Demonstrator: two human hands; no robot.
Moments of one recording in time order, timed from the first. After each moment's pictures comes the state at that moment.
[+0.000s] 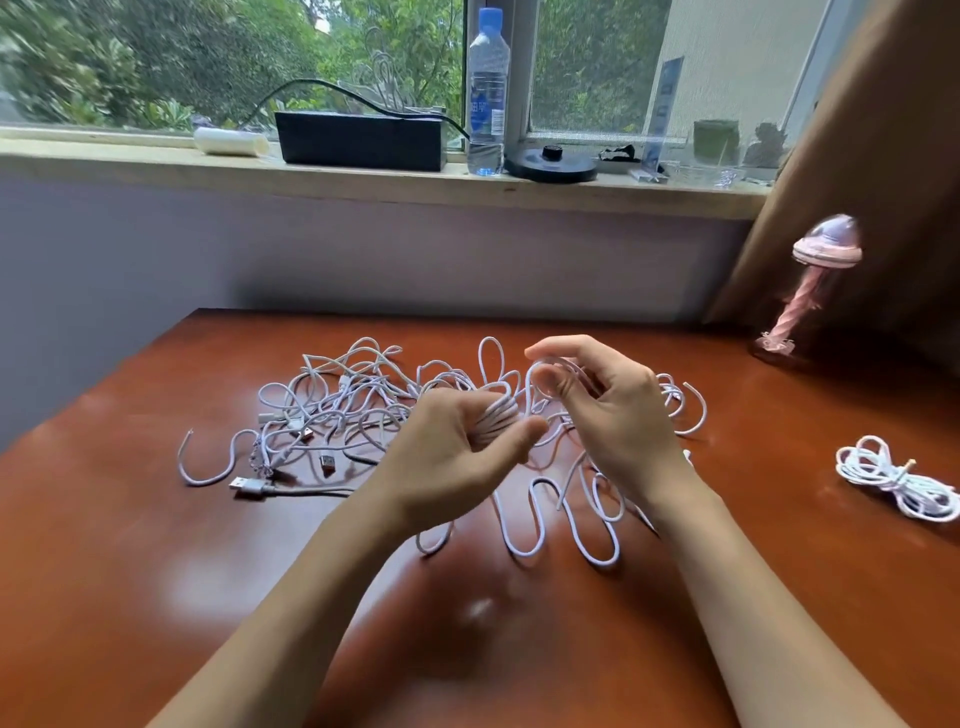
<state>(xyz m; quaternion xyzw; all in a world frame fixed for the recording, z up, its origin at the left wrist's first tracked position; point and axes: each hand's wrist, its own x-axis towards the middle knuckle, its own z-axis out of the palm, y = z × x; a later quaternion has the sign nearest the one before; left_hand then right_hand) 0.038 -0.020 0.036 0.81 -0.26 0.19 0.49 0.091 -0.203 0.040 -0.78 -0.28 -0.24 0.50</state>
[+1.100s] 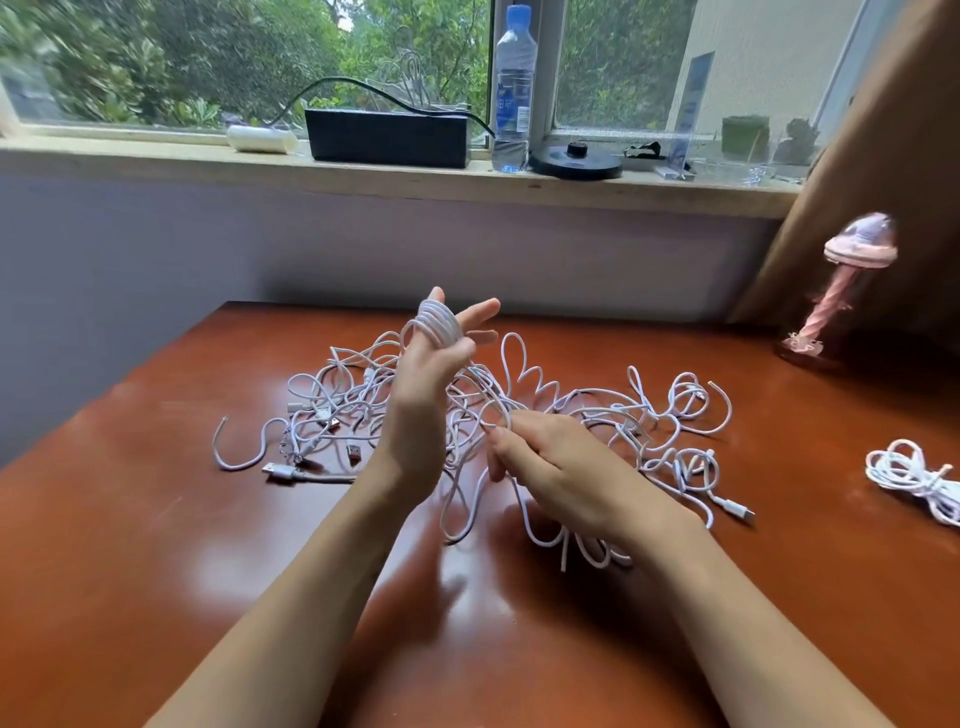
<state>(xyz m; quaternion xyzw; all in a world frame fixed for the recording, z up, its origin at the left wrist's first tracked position) 0.050 -0.007 0.046 0.62 -0.13 0.21 0.75 0.063 -0.165 0.027 -0.87 -0.37 -0.03 0.33</state>
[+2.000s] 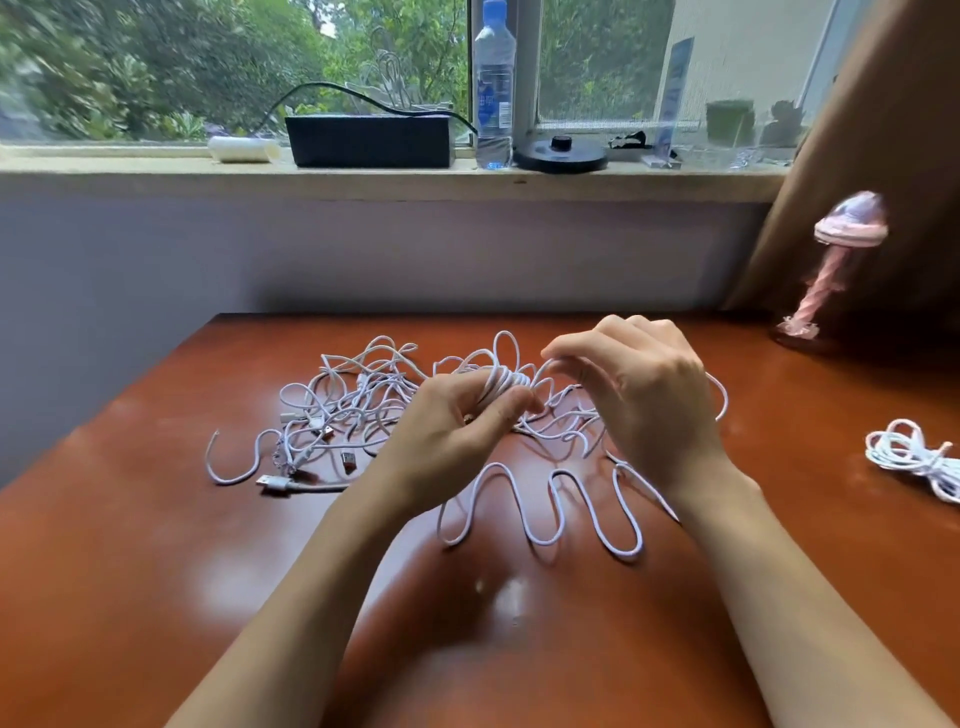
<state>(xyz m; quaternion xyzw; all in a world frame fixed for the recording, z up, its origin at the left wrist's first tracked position) 0.044 -0.008 0.038 0.81 -0.23 0.17 0.51 0.089 -0.209 0.052 -0.80 -0.33 -0.47 0.19</state>
